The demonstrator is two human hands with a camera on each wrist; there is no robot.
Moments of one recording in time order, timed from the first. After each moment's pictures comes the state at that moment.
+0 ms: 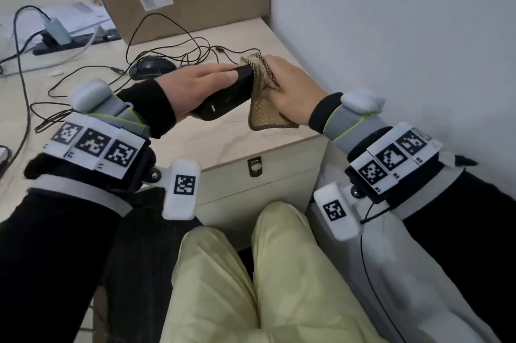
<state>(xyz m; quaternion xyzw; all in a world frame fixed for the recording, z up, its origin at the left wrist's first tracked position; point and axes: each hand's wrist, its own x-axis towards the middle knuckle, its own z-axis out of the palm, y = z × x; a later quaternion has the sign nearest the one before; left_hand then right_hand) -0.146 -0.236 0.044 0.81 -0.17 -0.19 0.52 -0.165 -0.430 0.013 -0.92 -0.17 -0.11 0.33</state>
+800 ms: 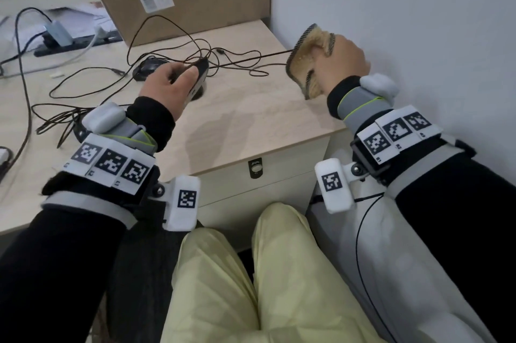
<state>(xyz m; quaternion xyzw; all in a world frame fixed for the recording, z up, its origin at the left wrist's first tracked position) -0.134 -0.219 0.022 0.86 0.00 0.07 0.50 -0.153 -0.470 0.033 -0.92 0.20 -0.20 0.25</state>
